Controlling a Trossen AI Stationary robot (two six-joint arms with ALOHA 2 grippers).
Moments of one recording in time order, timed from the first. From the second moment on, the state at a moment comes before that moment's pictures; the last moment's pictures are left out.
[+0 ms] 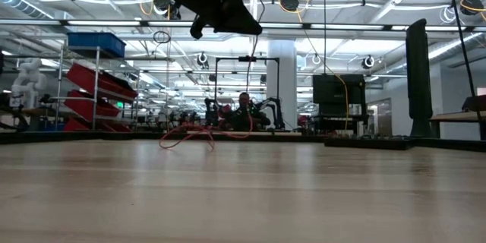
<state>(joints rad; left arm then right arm) -0.07 1.56 0.94 0.32 -0.56 -0.21 0.12 1.31 1.10 0.02 0.61 0.01</state>
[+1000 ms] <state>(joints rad) -0.14 1.50 0.97 0.55 -0.23 -0.17 0.11 1.33 1.10 -0.14 0.67 -0.04</state>
